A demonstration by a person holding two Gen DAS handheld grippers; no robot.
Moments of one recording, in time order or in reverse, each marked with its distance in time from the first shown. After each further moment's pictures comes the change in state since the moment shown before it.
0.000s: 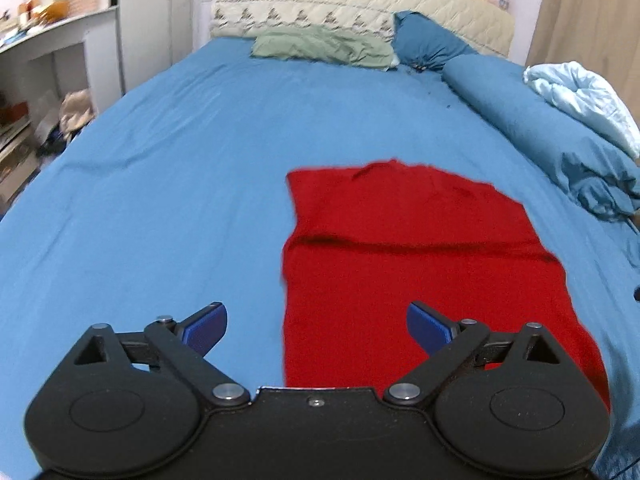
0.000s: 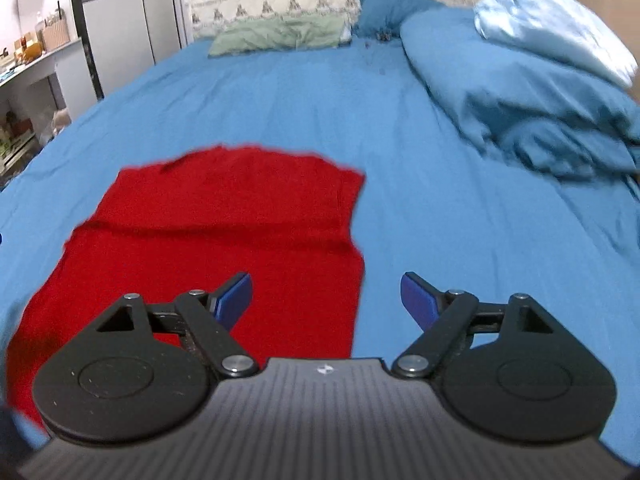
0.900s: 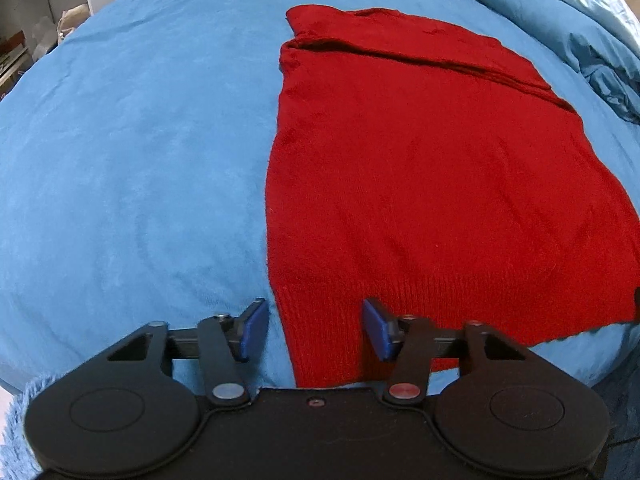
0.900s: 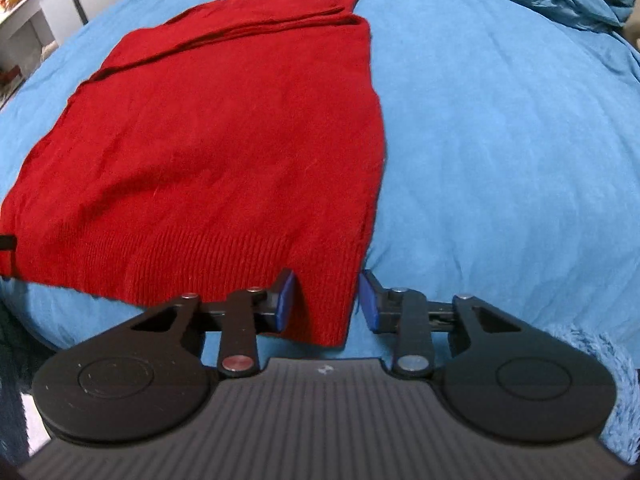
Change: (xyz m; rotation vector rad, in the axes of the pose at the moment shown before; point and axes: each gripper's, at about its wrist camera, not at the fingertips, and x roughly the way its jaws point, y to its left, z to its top) left arm 0.025 -0.013 -0.134 0.047 0.251 0.031; right arm -0.001 0.036 -0.170 0.081 0.239 -0.014
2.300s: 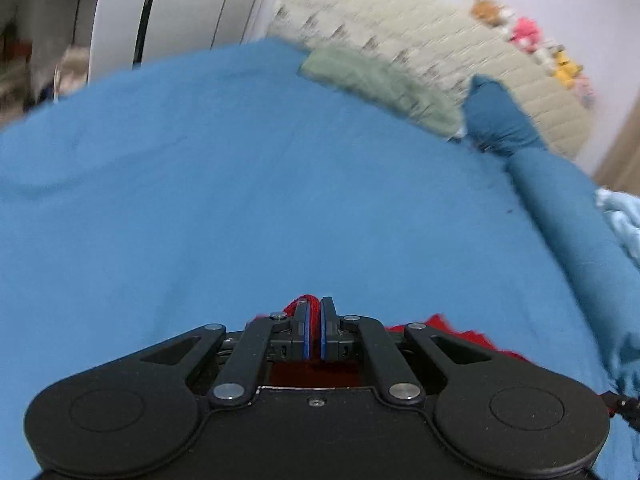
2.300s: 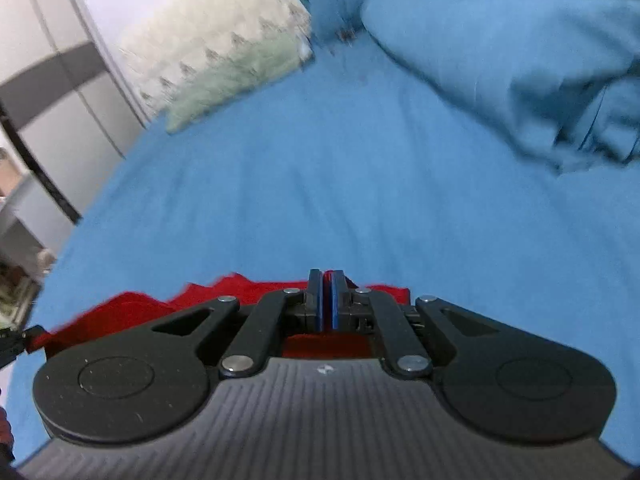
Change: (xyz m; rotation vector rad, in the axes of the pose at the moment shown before) left arm 0.130 0.033 0.341 -0.374 -0.321 -0.064; right arm 0.136 -0.040 0.373 0.277 -0.265 0.152
